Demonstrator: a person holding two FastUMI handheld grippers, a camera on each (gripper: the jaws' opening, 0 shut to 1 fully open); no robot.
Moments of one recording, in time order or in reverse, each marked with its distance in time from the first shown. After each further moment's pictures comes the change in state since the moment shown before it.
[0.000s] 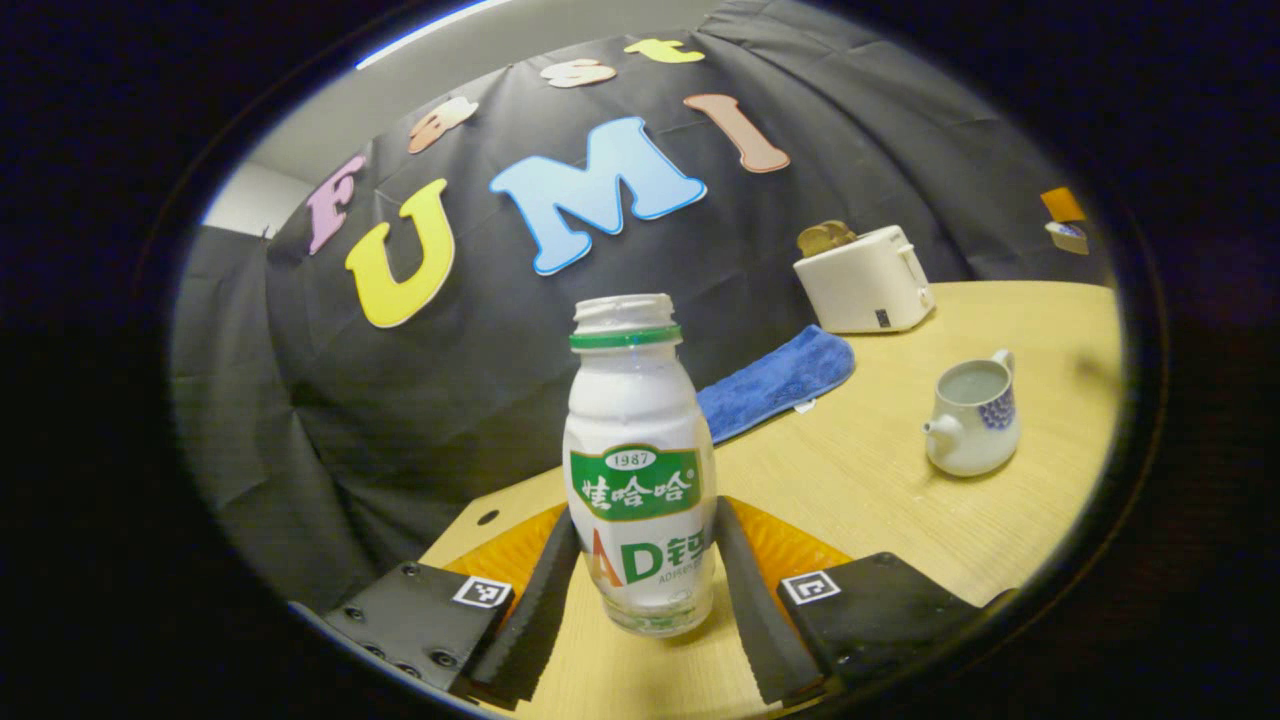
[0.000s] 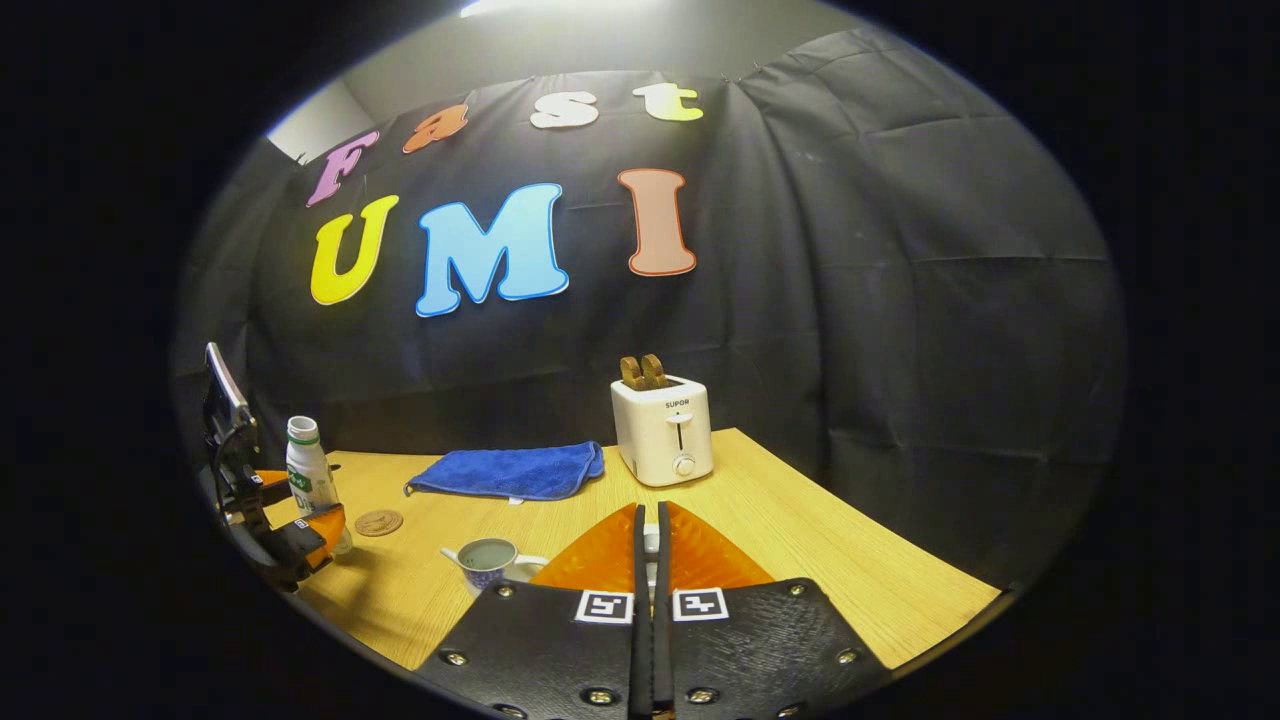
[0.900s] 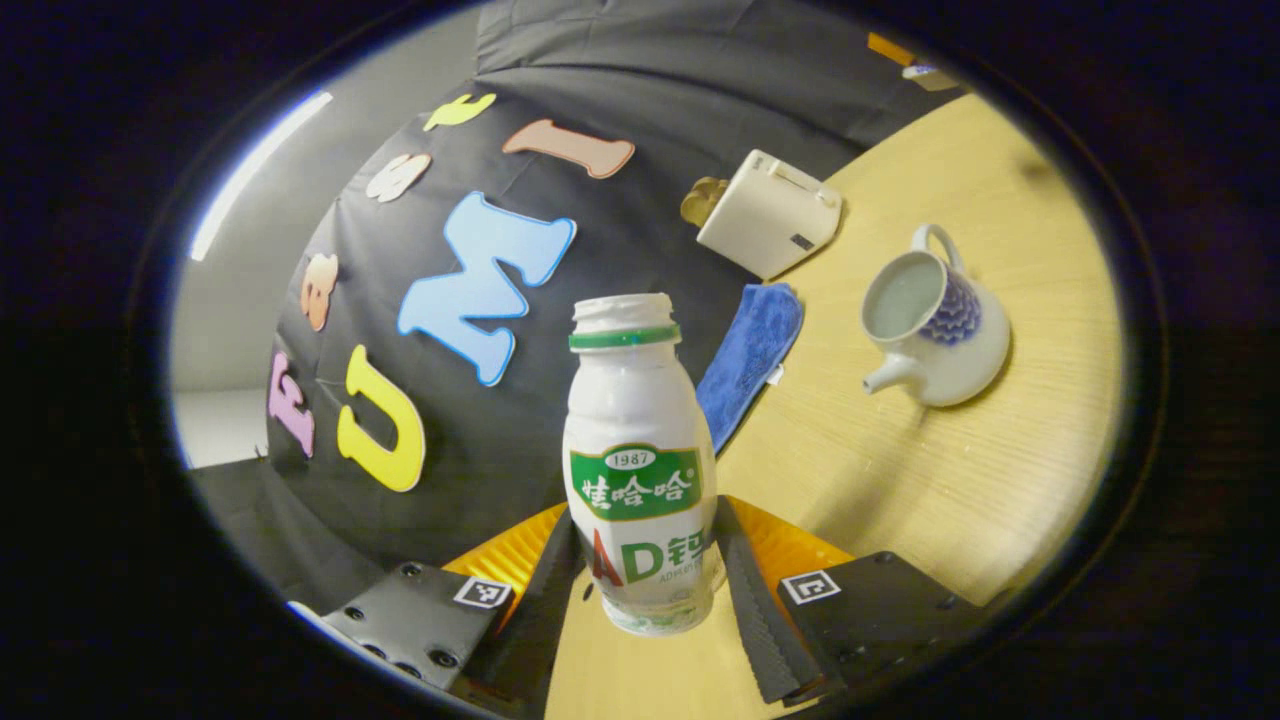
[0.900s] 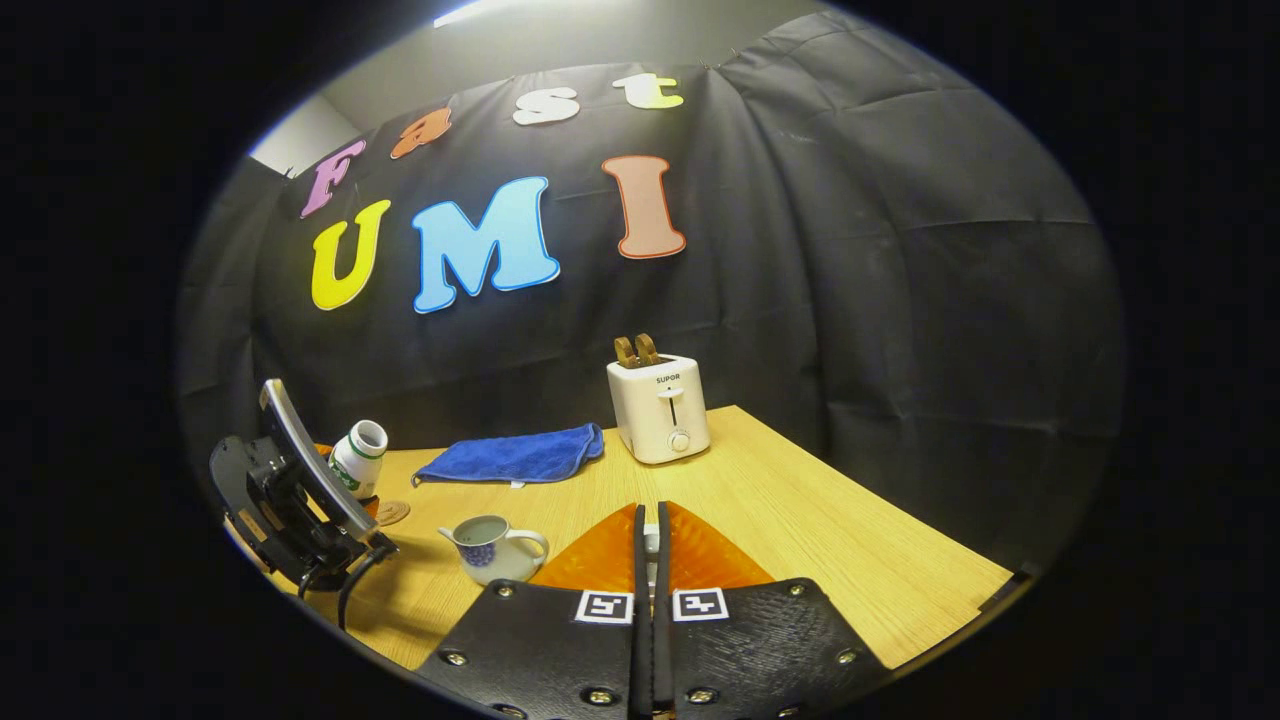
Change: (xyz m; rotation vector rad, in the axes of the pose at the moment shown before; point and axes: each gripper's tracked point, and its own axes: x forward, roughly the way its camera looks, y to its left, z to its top) left arm 0.005 -0.049 0.042 0.590 -0.054 0.049; right arm -0.011 -0.018 -0.022 0.054 0.039 0.028
